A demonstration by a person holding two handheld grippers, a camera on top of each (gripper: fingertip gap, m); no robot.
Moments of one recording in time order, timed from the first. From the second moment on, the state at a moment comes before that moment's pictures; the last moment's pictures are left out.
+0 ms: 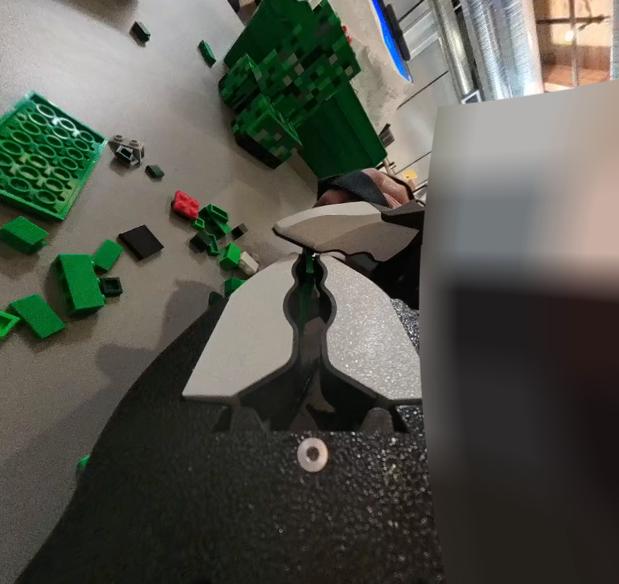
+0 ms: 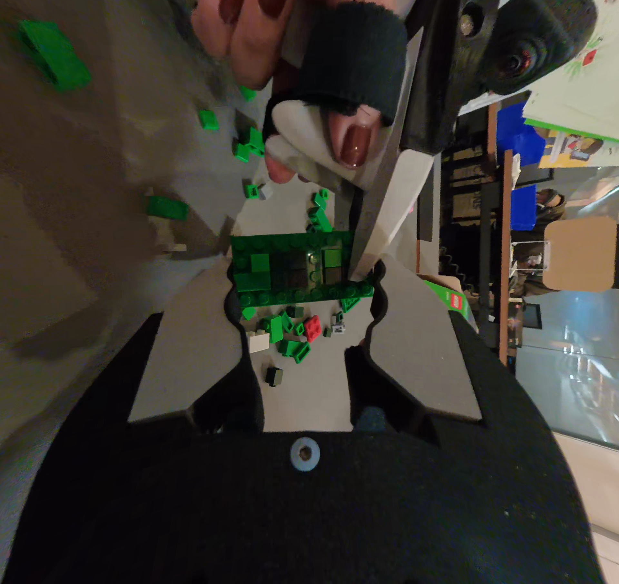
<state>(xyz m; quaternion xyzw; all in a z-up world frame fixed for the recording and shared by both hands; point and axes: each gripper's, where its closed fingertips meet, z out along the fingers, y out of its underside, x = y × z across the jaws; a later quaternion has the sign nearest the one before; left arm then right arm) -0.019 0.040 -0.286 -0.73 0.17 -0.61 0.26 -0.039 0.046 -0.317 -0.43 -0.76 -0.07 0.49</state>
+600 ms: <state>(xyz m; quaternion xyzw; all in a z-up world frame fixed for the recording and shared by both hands) -0.015 0.042 -0.282 -0.76 0.31 -0.41 0.40 -0.033 0.045 -0.311 -0.44 -0.76 -0.06 0.47</state>
